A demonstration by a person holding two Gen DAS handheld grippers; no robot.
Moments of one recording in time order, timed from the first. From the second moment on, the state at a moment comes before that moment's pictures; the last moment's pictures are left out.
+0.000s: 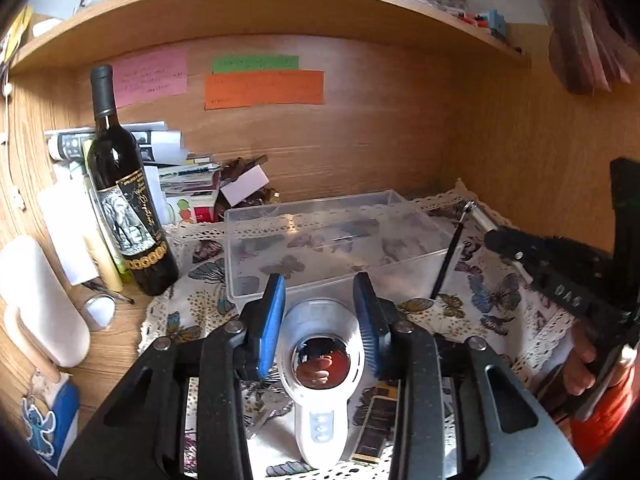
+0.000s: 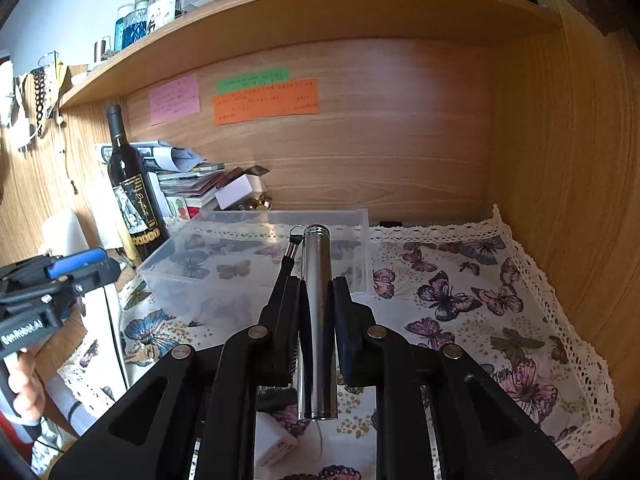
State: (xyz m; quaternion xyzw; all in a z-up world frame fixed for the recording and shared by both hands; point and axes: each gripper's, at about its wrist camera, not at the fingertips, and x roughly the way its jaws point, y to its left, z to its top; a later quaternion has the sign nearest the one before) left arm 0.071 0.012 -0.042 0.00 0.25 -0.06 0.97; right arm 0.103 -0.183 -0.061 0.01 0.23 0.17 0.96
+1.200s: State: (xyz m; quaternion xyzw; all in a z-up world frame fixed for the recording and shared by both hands) left arm 0.091 0.032 0.019 0.01 0.19 -0.04 0.98; right arm 0.138 -0.180 -0.030 0.00 0.20 0.18 0.96
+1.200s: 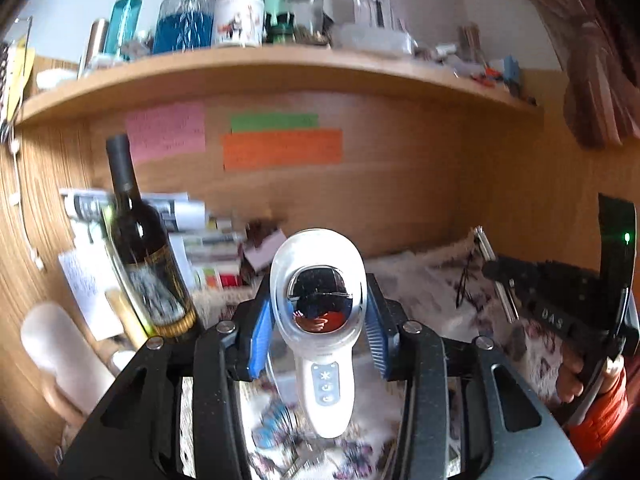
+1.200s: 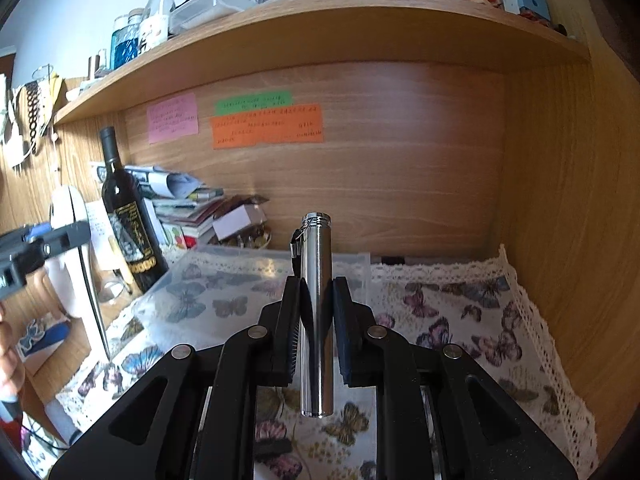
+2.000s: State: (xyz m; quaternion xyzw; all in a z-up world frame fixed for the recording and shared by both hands) left arm 0.228 0.026 -0.051 0.06 0.32 -0.03 0.95; right arm 0.224 -0.144 -0.081 -0.03 0.31 0.20 0.93
